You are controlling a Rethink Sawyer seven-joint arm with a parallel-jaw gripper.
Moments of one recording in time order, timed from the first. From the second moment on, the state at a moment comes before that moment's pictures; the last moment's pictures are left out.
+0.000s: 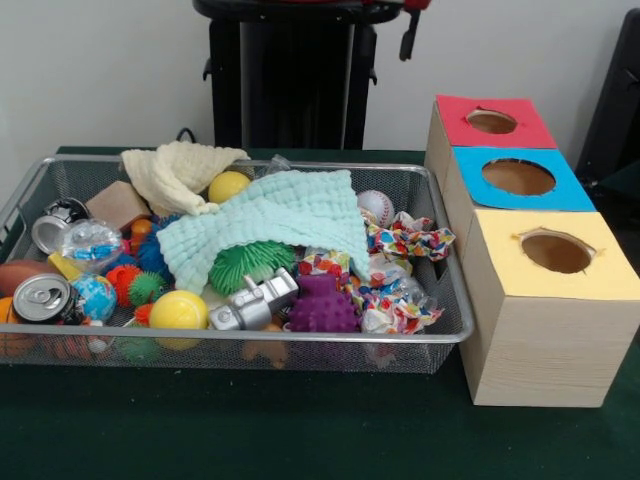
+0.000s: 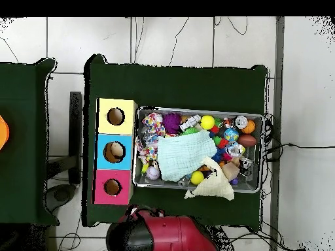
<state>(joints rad) -0.24 -1.08 0.10 2.29 -0.23 0.46 1.96</state>
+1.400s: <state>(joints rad) -0.61 -0.76 0.12 2.26 -0.69 0.29 1.96</state>
